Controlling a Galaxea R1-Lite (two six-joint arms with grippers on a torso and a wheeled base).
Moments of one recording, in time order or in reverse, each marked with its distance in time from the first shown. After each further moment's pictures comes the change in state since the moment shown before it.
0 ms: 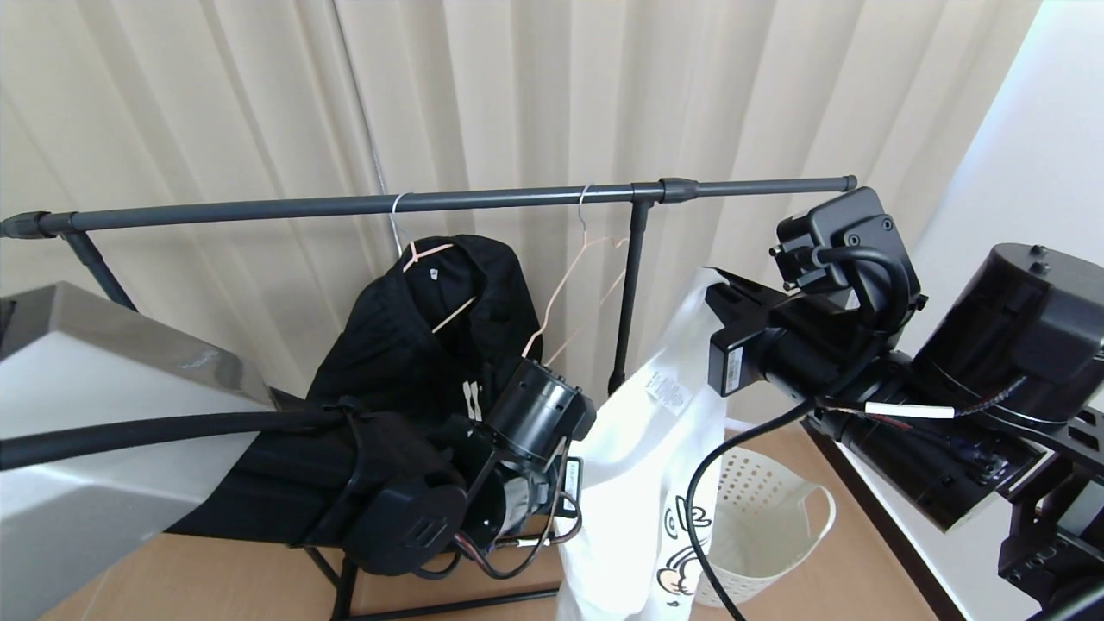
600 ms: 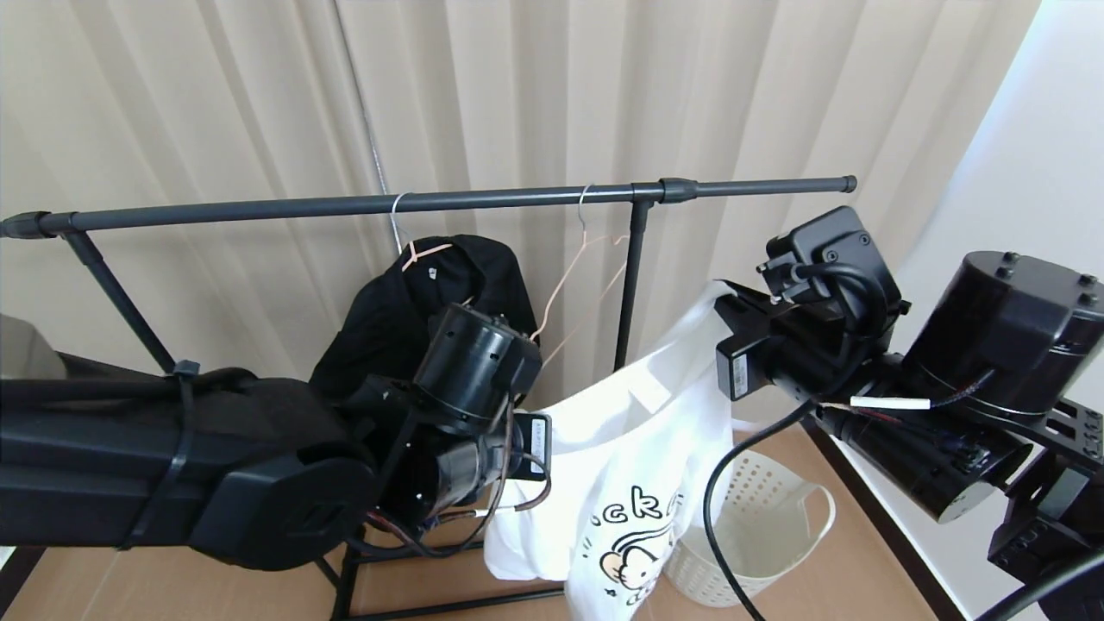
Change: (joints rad) left arm 0.042 -0.180 0.041 0.008 0.010 0.029; right arm -0.055 0.013 0.011 0.046 0.003 -0.048
